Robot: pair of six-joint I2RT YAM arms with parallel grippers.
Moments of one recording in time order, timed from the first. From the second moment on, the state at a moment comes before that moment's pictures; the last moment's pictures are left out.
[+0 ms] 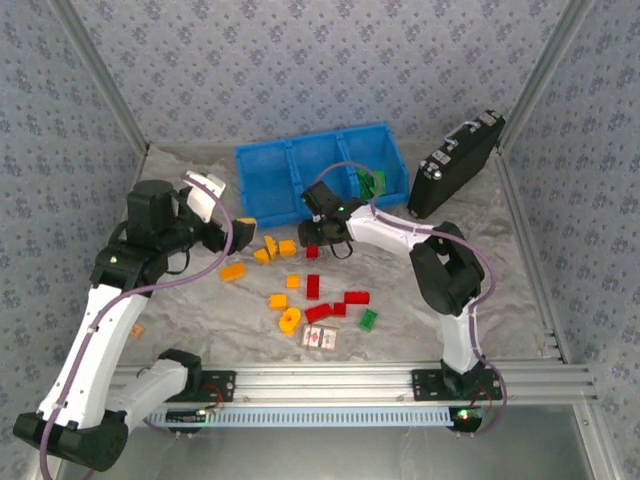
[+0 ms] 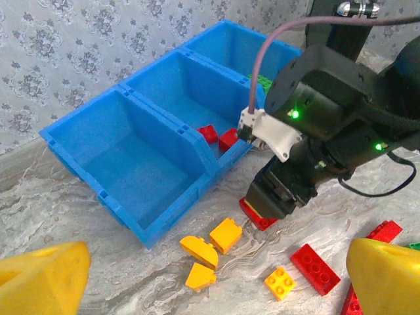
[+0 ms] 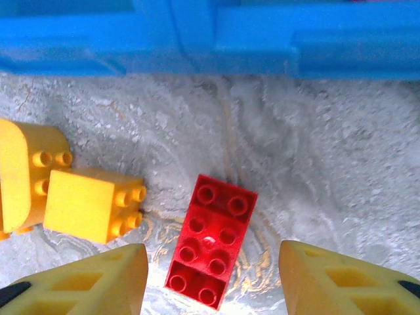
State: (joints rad) left arm -0.30 0.93 1.18 -0.73 0.32 0.17; right arm 0.74 1.99 1.50 -0.55 0.03 0.48
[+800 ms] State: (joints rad) left arm -0.30 0.91 1.18 -0.73 0.33 0.17; right arm 0.75 2.10 1.52 -0.58 0.06 0.48
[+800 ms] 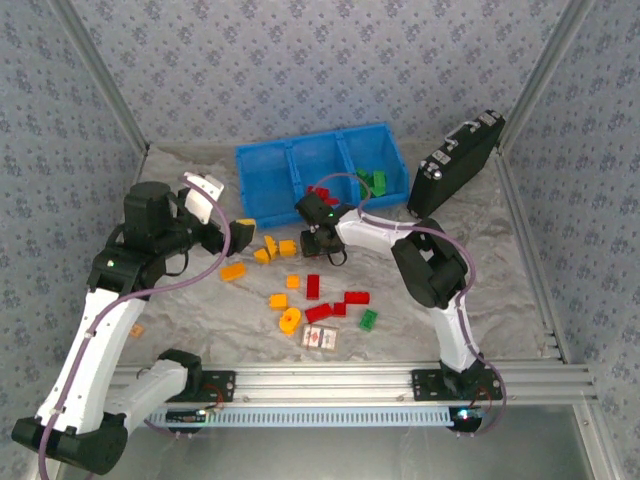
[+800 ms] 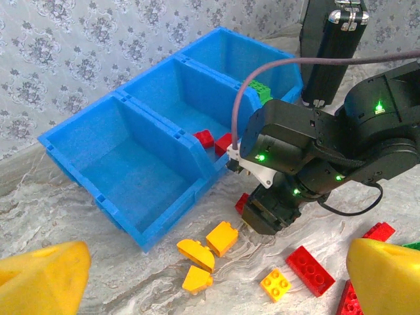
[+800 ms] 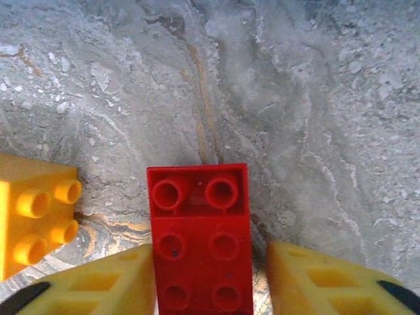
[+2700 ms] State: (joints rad) left arm -0.42 1.08 1.17 -0.69 0.00 0.18; right arm 0.58 2.07 1.72 -0.54 0.07 0.31
